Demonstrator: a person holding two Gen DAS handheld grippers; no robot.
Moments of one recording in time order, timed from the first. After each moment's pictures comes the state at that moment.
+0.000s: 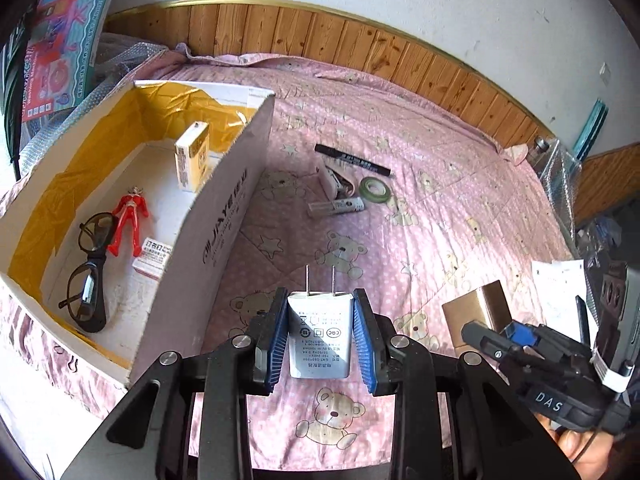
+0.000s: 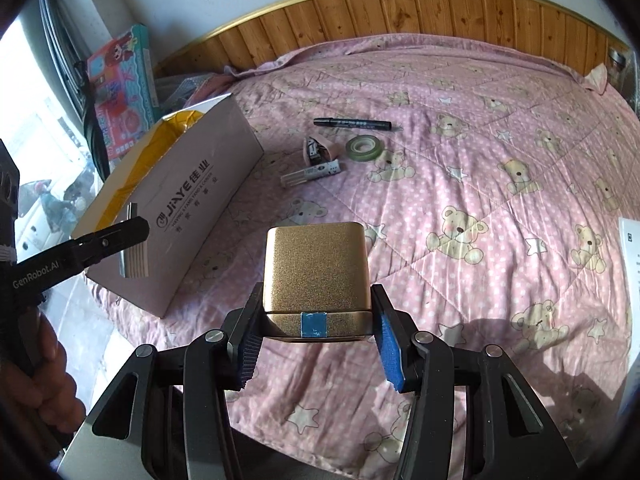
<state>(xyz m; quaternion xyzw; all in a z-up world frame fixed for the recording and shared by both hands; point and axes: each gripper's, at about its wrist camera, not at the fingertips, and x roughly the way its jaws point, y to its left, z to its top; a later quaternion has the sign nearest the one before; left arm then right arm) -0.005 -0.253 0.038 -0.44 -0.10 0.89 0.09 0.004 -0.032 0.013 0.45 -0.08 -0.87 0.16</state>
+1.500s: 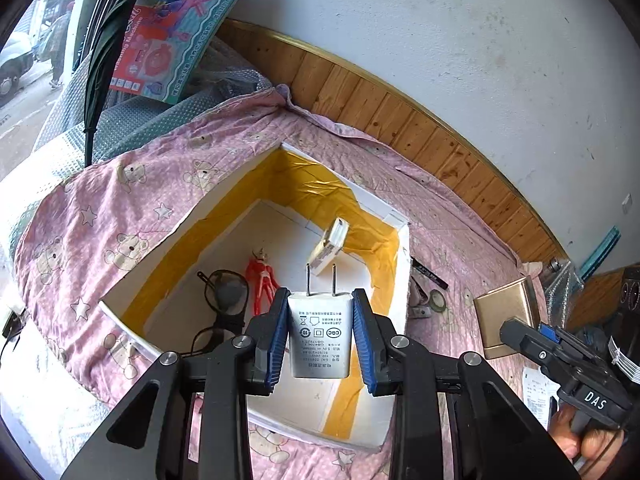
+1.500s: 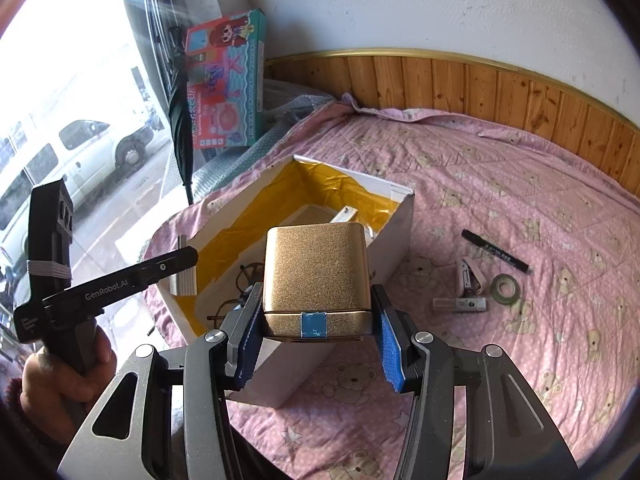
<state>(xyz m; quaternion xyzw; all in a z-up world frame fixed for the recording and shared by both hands) -0.012 -0.439 0.075 -0.37 -0.23 0.90 0.01 -0.050 -0.213 0.116 0.39 0.02 -0.87 0.29</state>
